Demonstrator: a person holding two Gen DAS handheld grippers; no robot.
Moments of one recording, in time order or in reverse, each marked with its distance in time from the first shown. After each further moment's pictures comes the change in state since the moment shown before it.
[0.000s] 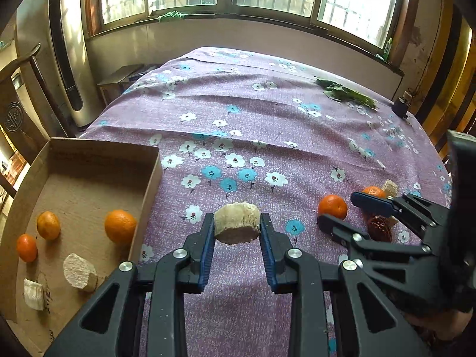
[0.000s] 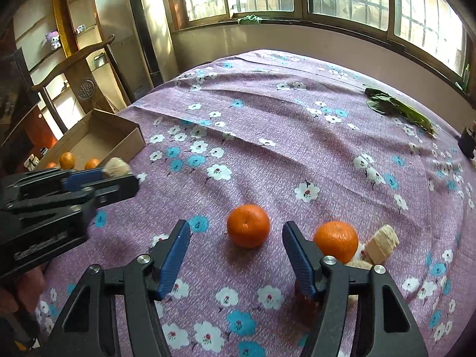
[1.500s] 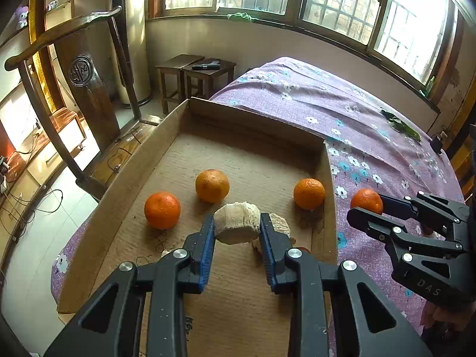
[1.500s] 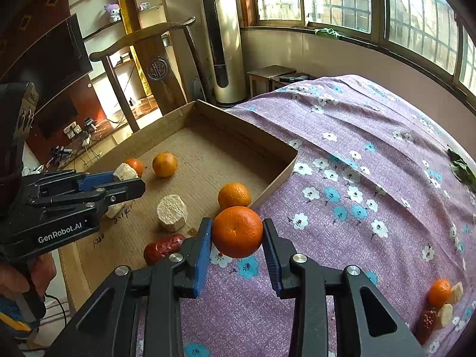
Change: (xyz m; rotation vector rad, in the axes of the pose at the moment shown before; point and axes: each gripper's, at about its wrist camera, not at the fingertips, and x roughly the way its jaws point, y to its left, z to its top) left arm -0.060 0.165 -0.044 -0.182 -0.026 0.120; right arm 0.008 0.166 0.036 -0.199 -0.011 0.203
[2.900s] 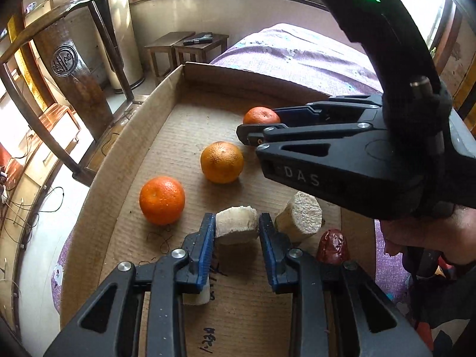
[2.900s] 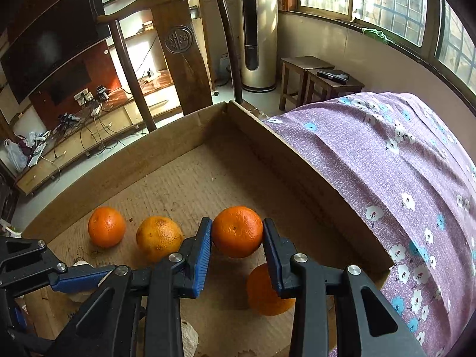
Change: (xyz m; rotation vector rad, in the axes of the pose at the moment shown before) left arm 0.039 0.010 0.002 0.072 0.142 0.006; right arm 0.120 0.038 0.075 -0.151 0.103 0.063
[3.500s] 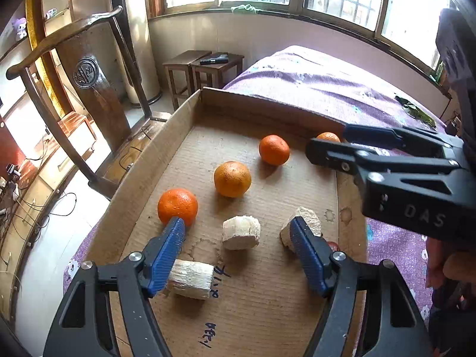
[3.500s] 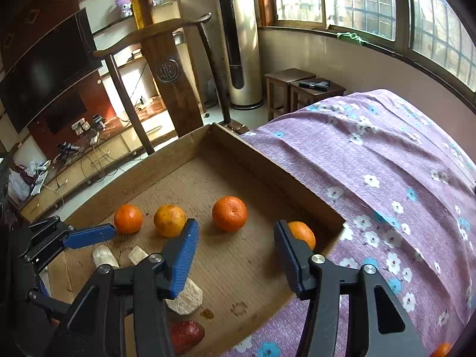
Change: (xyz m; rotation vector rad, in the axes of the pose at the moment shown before) left arm -0.026 -0.009 -0.006 -0.035 -0.126 0.079; right arm -0.070 -0.014 -0.032 0.108 -0.117 -0.022
